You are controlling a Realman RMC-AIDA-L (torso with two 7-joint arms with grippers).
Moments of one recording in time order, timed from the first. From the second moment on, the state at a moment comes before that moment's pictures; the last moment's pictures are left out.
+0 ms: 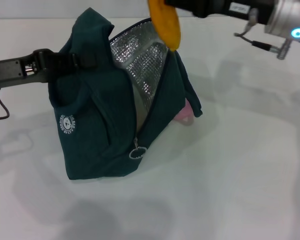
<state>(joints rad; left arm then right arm) -0.53 -2.00 0.54 0.74 1.89 1.83 -2.21 0.83 2.03 -1.13 -0.51 -1.23 -1.37 1.40</state>
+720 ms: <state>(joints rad) -0.54 -2.00 0.54 0.73 1.89 1.82 -2.21 0.84 2.03 -1.52 -0.50 -0.89 -1.14 1.18</state>
